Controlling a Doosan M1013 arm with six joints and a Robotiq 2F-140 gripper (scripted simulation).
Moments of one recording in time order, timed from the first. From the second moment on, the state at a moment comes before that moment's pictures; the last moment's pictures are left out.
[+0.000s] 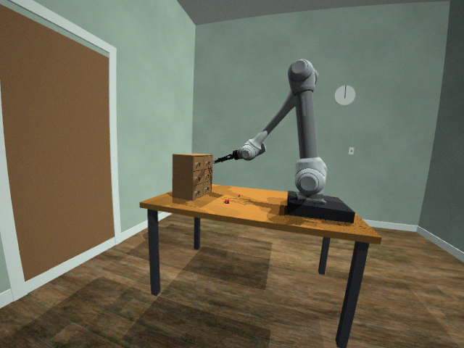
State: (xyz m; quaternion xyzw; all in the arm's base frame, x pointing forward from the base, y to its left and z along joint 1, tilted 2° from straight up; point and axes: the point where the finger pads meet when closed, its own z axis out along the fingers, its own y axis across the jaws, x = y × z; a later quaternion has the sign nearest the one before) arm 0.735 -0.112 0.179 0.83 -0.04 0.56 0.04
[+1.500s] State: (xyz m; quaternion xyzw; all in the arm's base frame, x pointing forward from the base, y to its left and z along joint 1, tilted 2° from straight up) arm 0.769 -0.116 0.178 0.83 -0.04 0.56 0.04
